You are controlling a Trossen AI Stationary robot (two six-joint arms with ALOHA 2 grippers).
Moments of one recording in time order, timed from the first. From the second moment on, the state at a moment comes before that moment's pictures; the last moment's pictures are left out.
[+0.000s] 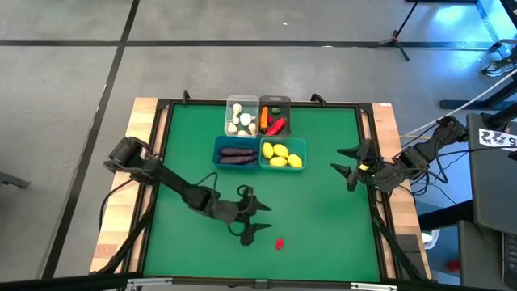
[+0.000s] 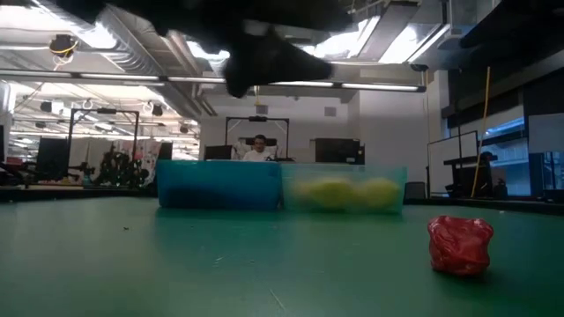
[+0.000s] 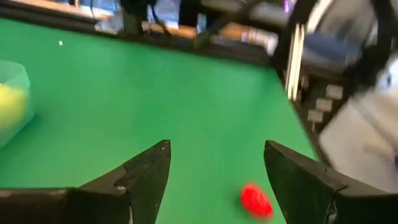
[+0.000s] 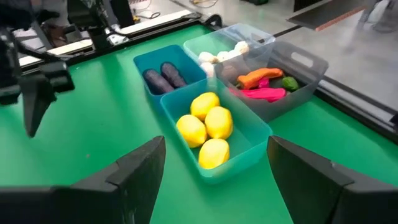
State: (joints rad) left arm -0.43 1.81 0.94 0.49 -0.39 -0.34; right arm 0.62 0.62 0.69 -0.79 0.91 0.77
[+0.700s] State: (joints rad) left arm -0.58 2.30 1.46 0.18 -0.78 -0.48; right arm 0.62 0.69 0.69 -0.76 0.89 0.82
